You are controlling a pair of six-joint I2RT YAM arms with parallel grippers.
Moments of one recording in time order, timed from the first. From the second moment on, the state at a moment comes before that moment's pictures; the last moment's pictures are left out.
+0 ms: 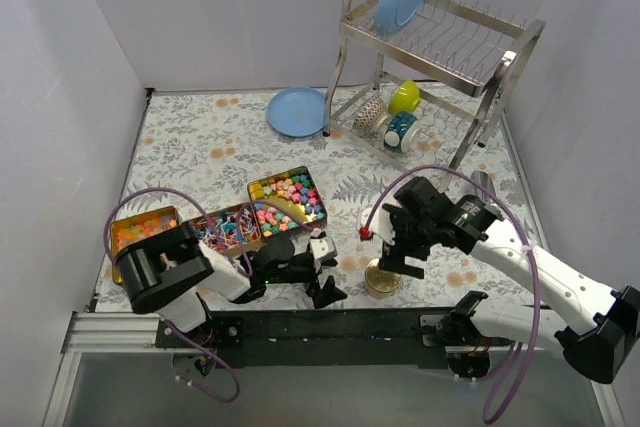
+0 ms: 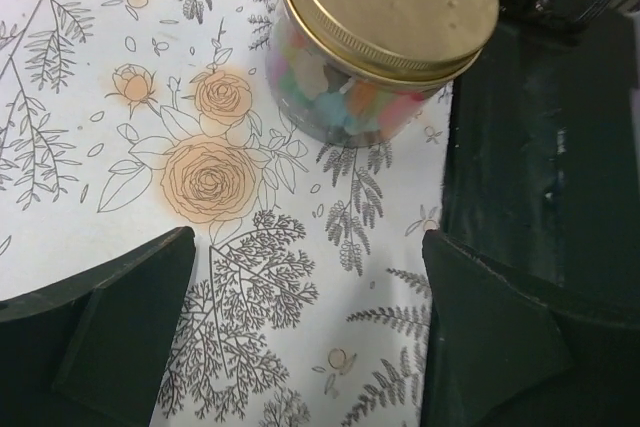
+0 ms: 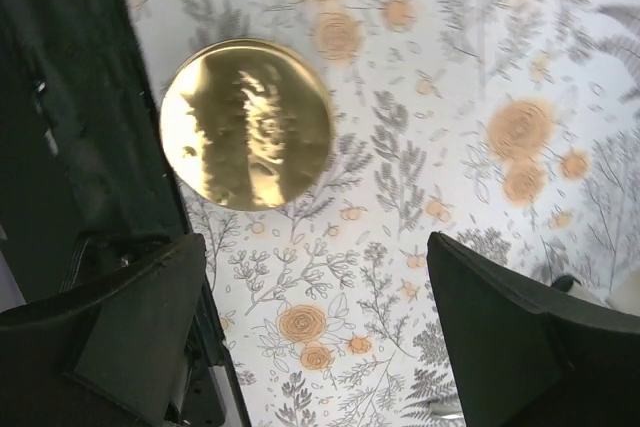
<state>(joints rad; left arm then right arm) -1.03 1.47 0.24 0.89 0.40 -0.13 0.86 1.02 0.92 -1.06 -0.22 -0.67</state>
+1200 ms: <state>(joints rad) -1.19 2.12 0.50 1.46 0.27 0.03 0.60 1.09 0.92 -1.12 -0.56 -1.08</state>
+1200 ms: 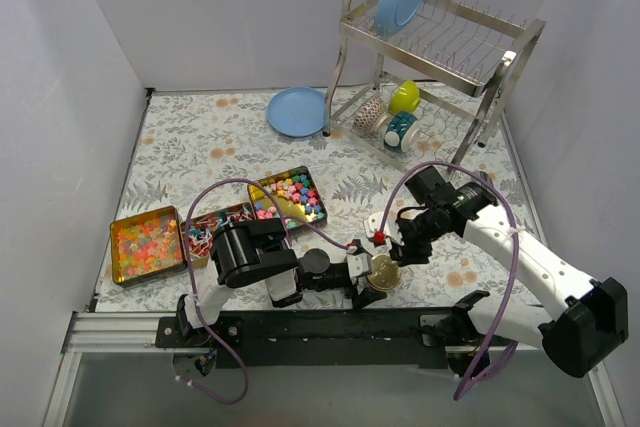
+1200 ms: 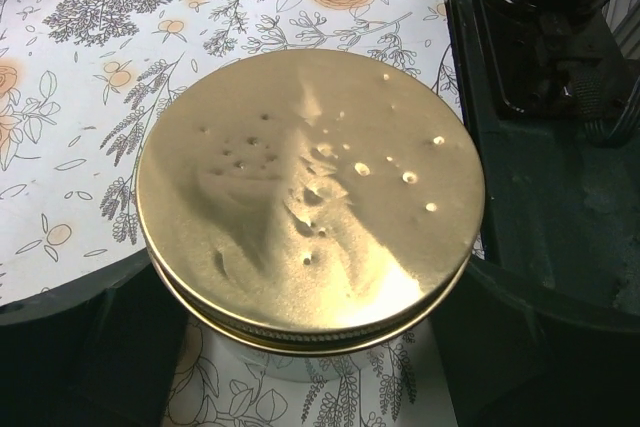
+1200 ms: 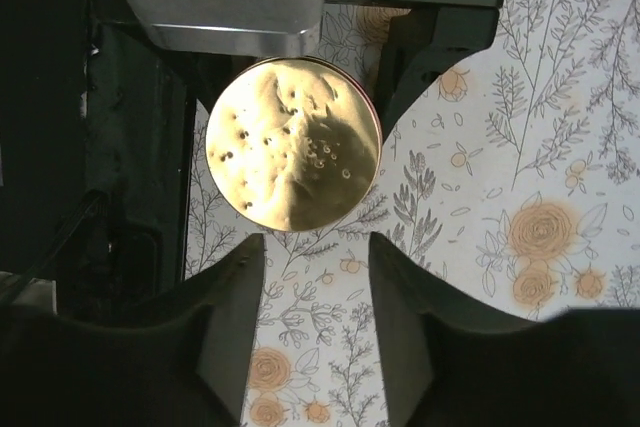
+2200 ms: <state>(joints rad) -1.19 2.11 0.48 1.47 0.29 0.03 0.78 1.09 0.79 -0.90 -0.62 -1.04</state>
